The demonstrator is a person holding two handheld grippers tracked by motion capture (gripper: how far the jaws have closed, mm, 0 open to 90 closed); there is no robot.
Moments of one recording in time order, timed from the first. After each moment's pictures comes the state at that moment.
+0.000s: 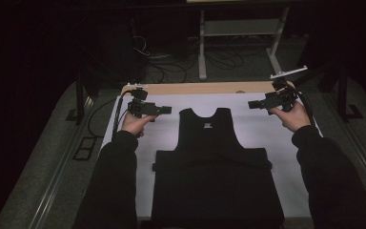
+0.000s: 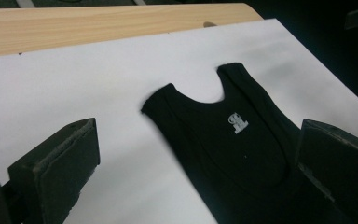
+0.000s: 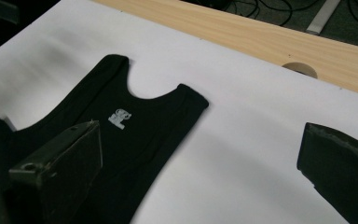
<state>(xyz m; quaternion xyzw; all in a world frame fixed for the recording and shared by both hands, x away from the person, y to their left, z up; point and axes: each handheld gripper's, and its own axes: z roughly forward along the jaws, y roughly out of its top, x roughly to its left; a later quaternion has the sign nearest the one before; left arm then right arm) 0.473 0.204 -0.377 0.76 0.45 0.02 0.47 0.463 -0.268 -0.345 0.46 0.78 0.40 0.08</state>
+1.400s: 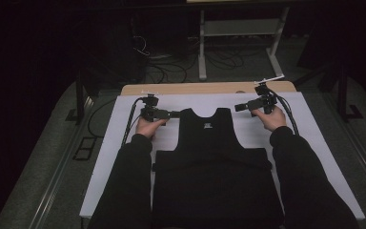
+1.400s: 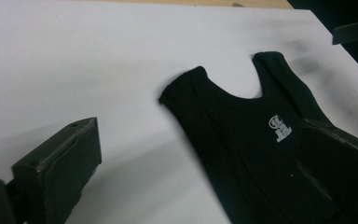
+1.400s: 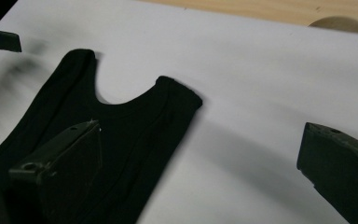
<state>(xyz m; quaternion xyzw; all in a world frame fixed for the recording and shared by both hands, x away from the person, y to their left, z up) 0.497 0.178 -0.434 0.75 0.49 0.00 0.45 0.509 -0.241 -0.412 0.52 0.76 0.38 0.02</state>
